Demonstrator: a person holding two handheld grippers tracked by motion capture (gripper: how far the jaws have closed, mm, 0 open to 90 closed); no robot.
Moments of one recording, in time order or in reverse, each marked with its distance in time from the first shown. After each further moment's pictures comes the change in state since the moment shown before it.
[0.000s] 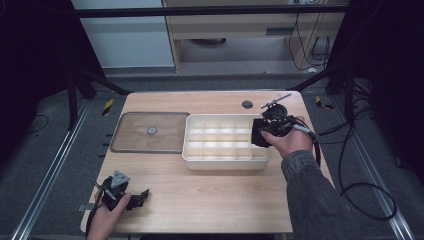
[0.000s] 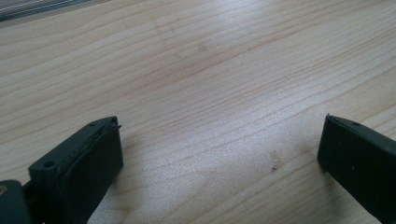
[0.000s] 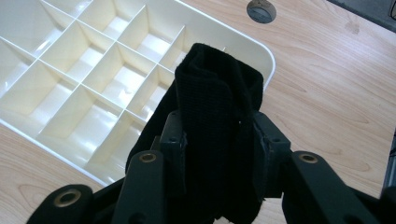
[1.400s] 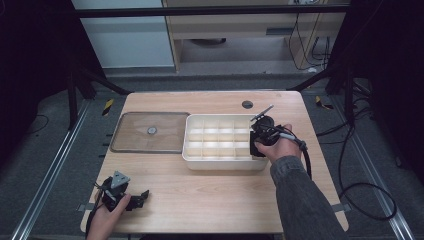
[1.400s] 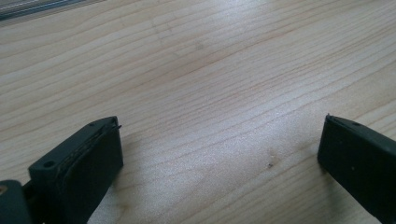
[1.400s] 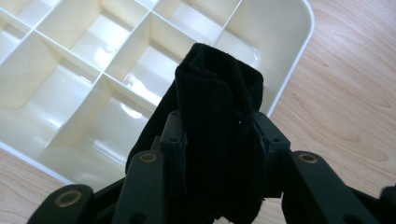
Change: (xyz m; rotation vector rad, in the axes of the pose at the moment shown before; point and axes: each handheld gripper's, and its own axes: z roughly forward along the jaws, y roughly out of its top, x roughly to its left) left arm -0.001 -0.001 -0.001 -0.002 -0.006 0.000; right arm 0.018 -0.014 0.046 0.140 -0.066 -0.078
